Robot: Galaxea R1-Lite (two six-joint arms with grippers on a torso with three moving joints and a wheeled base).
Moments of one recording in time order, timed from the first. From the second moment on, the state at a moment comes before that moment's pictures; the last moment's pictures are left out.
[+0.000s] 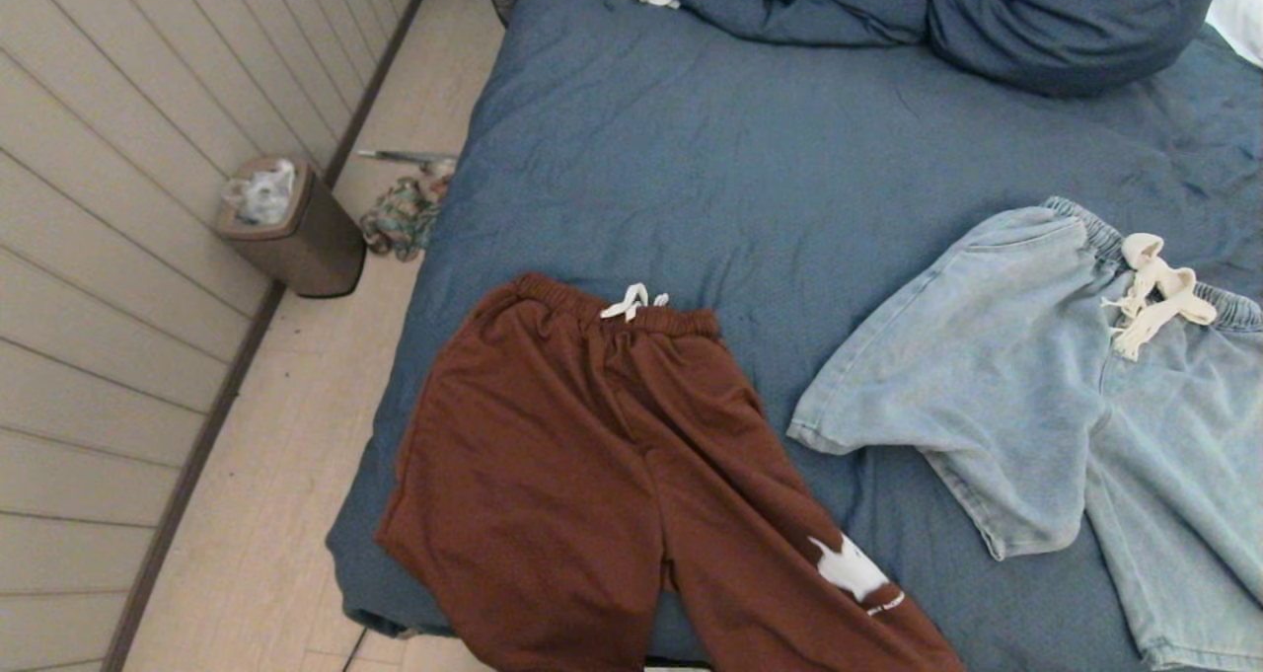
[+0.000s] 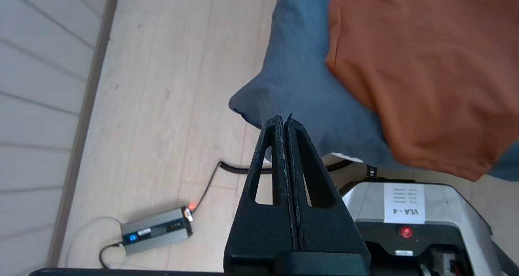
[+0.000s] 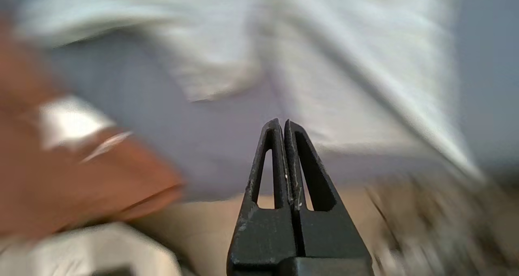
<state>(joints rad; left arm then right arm) 0.00 0.00 -0.11 0.27 0.00 0.03 0.00 0.03 -0.15 0.20 -0.30 0.04</state>
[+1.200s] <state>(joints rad) 0.00 0.00 -0.01 0.03 0.00 0.05 0.00 0.00 -0.01 0.03 0.02 -0.03</state>
